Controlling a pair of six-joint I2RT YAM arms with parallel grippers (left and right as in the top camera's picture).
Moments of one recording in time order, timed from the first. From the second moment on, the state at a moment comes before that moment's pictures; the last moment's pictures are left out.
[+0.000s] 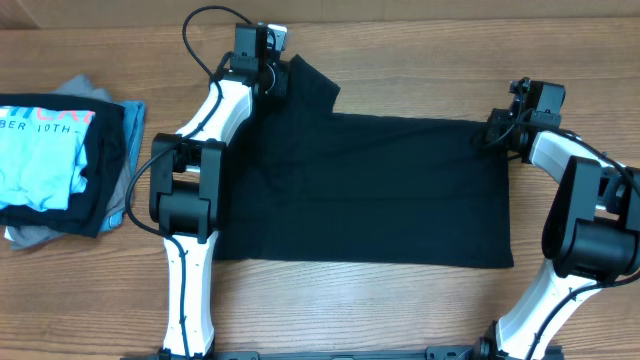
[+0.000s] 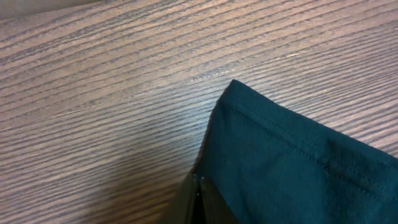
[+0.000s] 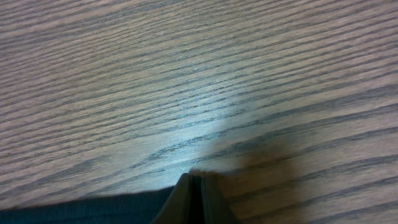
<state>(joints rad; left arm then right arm) -0.18 2.46 1.93 -0.28 0.11 0.04 -0.24 2.08 1.23 -0.09 -0.09 0.06</state>
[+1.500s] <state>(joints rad) -0.22 2.57 2.10 -0.41 0.09 0.09 -0.24 2.08 1.23 -0.09 -0.09 0.06</state>
